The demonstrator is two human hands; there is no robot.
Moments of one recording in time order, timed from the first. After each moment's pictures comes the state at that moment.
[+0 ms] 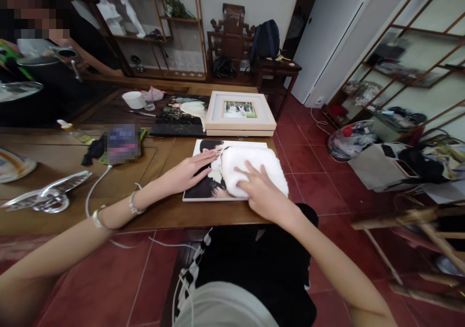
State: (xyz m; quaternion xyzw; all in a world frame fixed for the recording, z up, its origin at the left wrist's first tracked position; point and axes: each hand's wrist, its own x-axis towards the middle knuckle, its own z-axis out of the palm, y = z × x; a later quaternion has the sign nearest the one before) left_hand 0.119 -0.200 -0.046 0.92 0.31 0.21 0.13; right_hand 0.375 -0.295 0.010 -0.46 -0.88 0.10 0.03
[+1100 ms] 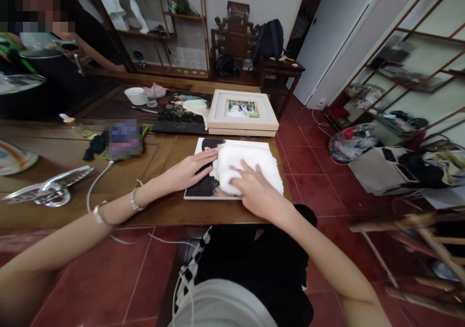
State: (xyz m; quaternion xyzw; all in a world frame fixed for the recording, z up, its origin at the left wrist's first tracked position) left_hand 0.119 -0.199 -0.048 0.92 0.30 0.22 0.12; right_hand 0.356 -0.289 0.020 -0.45 -0.89 0.10 0.01
